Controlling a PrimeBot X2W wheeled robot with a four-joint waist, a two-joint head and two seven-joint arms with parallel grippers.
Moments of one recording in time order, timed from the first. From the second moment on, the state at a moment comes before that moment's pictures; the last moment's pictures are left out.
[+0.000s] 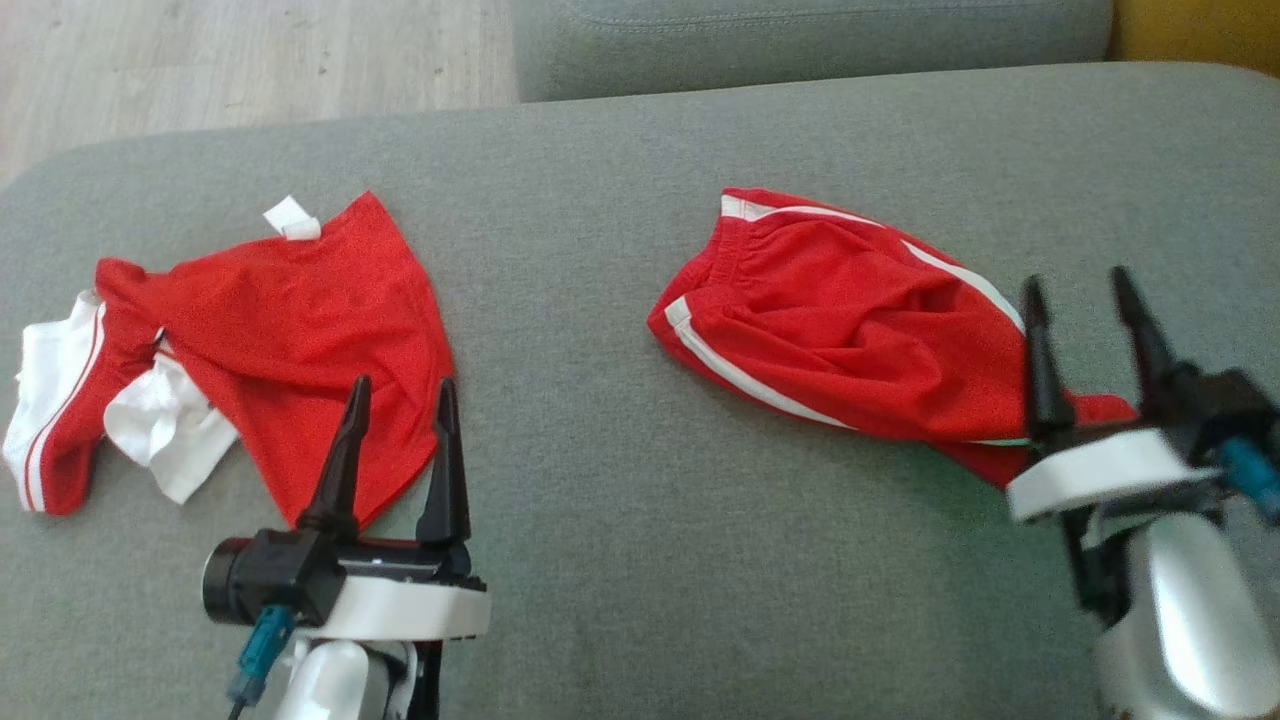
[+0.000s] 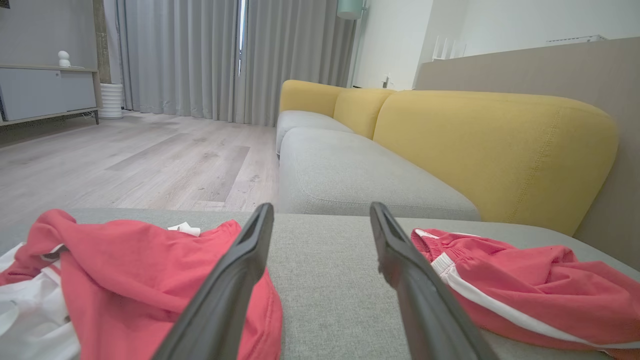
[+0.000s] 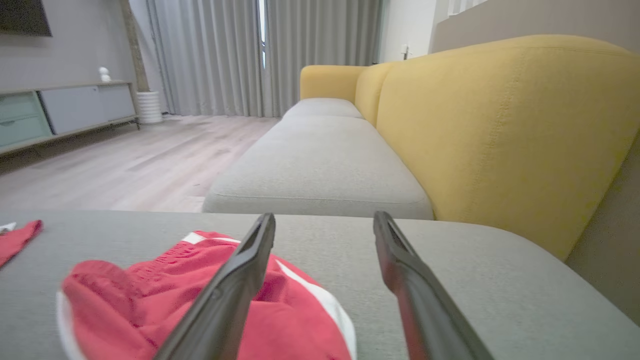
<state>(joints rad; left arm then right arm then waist) -0.09 0.05 -0.22 0.15 -0.24 -0.02 -0.26 -0.24 -0.07 -0.08 0.30 0.00 0.13 -0.18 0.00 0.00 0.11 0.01</state>
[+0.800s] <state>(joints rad) -0.09 0.05 -0.24 0.15 -0.24 -0.02 -0.26 -0.29 -0.07 0.05 0.32 0.09 0.13 -0.07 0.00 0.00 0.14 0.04</state>
